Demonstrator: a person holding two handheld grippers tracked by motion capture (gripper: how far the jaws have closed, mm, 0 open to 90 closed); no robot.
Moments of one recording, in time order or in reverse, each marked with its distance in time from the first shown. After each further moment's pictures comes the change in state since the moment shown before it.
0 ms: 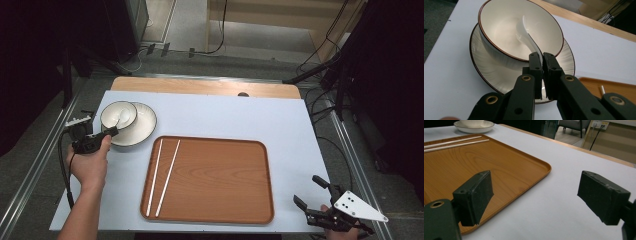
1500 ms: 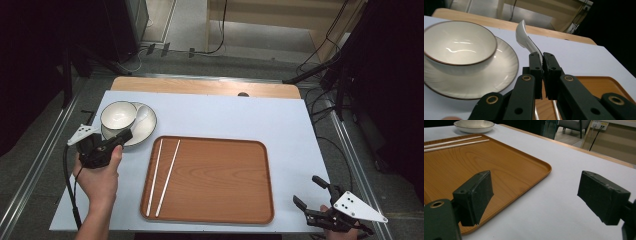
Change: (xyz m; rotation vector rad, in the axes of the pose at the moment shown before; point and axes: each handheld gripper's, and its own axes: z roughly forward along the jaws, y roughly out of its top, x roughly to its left) left arm -0.069 -0.023 -0.049 -0.133 -0.183 0.116; right arm 0.002 0.000 0.000 -0.002 -0.001 -0.005
